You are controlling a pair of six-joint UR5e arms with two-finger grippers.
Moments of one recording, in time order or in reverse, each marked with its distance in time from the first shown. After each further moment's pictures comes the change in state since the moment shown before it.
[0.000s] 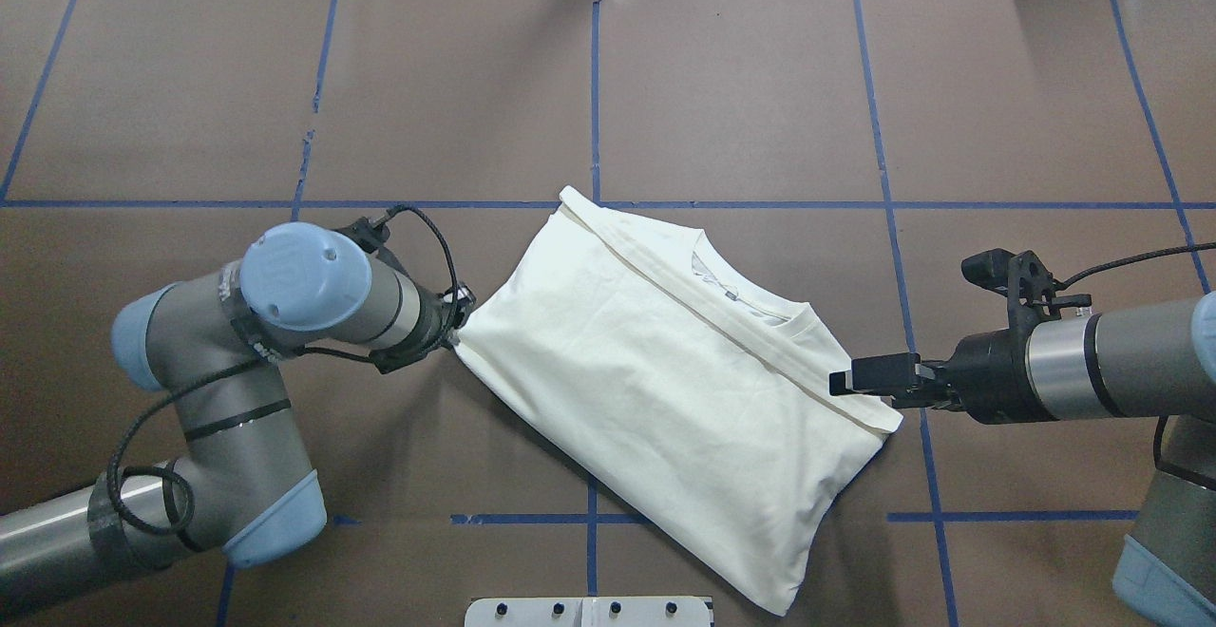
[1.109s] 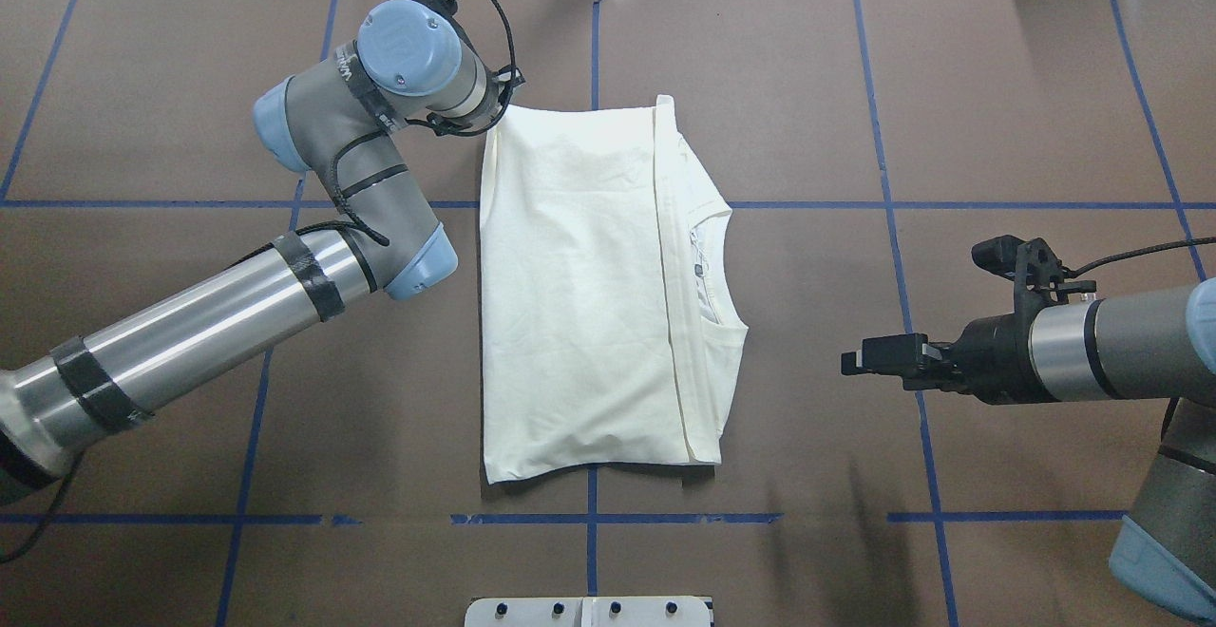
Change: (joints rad) left arm -0.222 -0.437 0.706 -0.329 0.120 0.303; right arm 0.031 0.005 -0.044 0.000 -0.010 -0.002
